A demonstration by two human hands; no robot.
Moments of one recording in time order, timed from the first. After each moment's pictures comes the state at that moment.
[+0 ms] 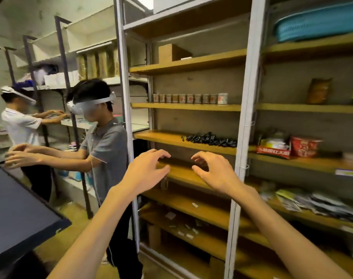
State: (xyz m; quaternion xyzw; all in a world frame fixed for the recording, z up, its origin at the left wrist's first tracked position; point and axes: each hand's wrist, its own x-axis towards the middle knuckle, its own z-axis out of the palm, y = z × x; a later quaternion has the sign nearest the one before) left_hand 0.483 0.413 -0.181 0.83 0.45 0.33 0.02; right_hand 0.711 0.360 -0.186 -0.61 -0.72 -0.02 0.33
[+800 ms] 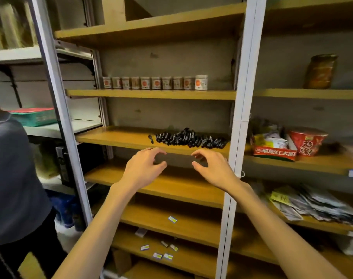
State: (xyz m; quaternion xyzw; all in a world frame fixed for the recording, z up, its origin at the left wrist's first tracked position) left_hand 0.615 0.739 -0.231 0.87 0.38 0.32 0.07; right_hand 0.828 0.628 -0.233 -0.70 -0.63 -0.02 0.34
